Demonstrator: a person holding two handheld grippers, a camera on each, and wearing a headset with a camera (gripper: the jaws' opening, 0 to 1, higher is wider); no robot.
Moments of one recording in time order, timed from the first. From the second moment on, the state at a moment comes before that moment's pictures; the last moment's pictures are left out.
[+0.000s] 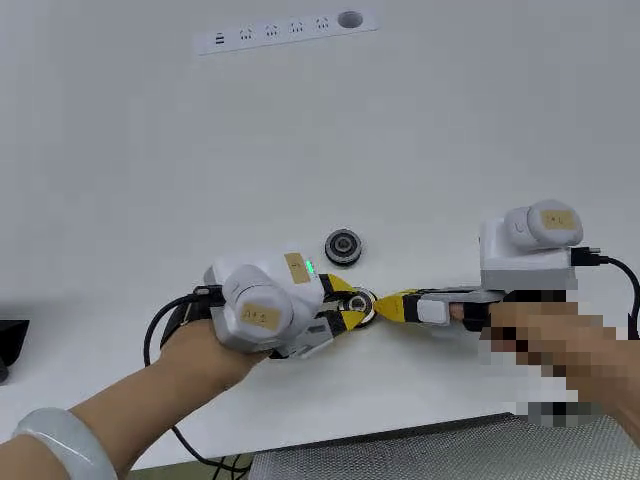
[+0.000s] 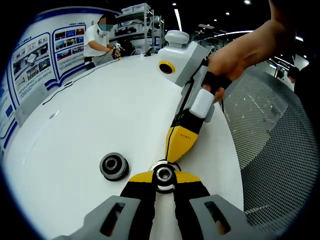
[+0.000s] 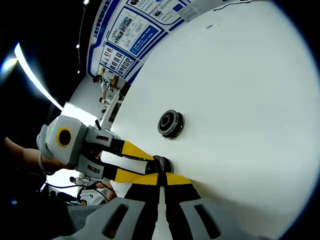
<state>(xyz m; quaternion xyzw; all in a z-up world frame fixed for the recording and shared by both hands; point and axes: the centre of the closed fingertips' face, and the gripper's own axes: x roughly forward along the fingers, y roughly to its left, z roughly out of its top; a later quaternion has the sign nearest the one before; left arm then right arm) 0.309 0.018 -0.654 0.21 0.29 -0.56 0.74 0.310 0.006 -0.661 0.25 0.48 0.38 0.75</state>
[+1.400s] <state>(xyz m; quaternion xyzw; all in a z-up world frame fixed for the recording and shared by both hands) 0.309 0.018 -0.654 0.22 0.29 -0.56 0.74 0.314 0.021 -0.641 0.26 0.45 0.39 0.76</state>
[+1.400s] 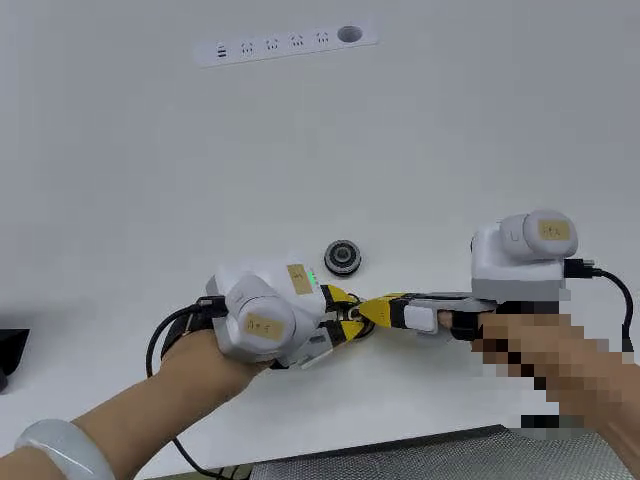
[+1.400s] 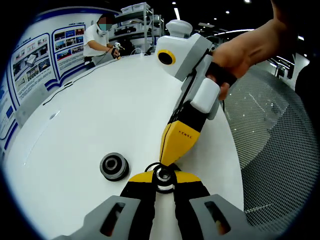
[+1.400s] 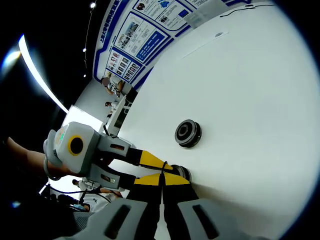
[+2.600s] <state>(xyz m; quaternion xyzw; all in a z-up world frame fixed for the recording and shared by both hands) 0.308 0.035 -0.646 0.20 0.26 -0.55 0.77 0.310 0.017 -0.643 0.27 0.45 0.38 0.76</state>
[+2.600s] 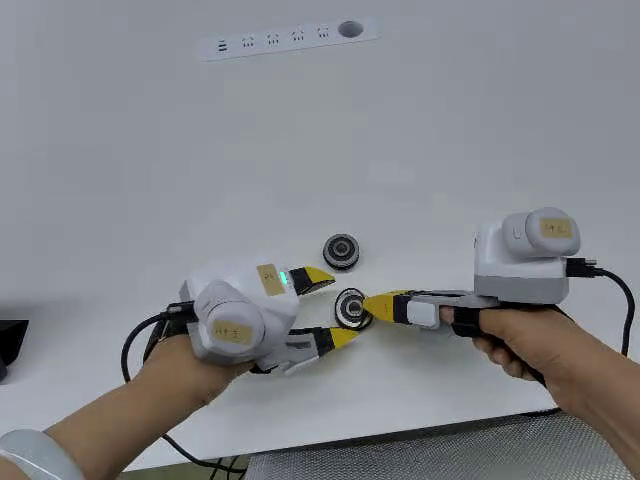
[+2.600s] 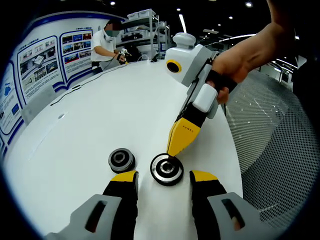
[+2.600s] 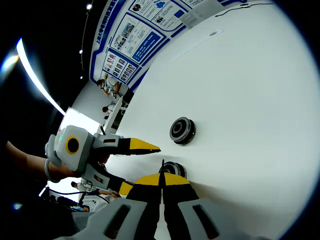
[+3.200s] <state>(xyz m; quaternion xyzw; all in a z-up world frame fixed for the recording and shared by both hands) 0.303 0.065 -0.652 0.18 0.28 -0.51 0.79 0.316 0.001 -0.619 0.31 0.41 0.36 0.77</state>
